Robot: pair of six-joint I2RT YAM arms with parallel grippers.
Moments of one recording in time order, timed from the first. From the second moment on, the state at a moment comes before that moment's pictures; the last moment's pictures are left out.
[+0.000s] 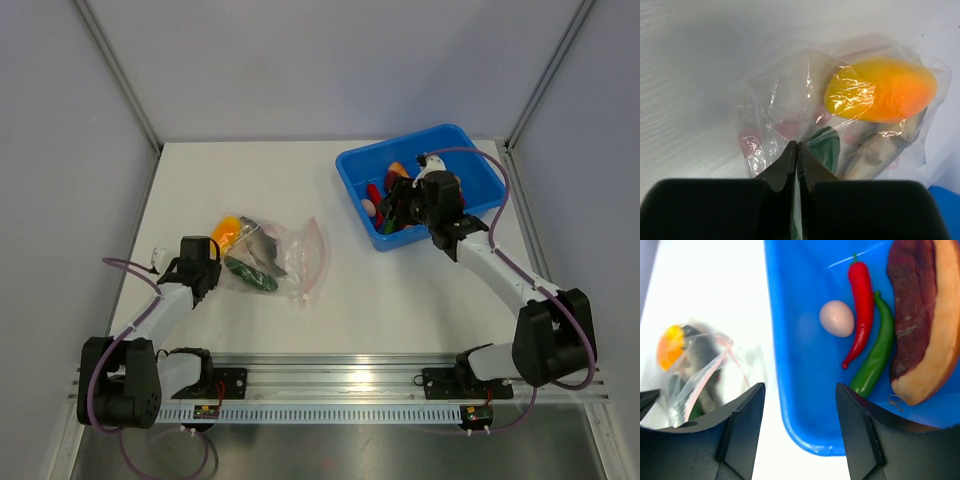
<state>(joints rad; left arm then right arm) -0.06 1.12 0.47 -0.27 -0.31 -1.34 0.33 1.39 0.98 -0.09 -0.10 0.45</state>
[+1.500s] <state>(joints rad) -0.05 1.16 0.52 -0.36 -0.29 -1.38 0.72 1.78 1.16 -0.10 -0.24 0.33</state>
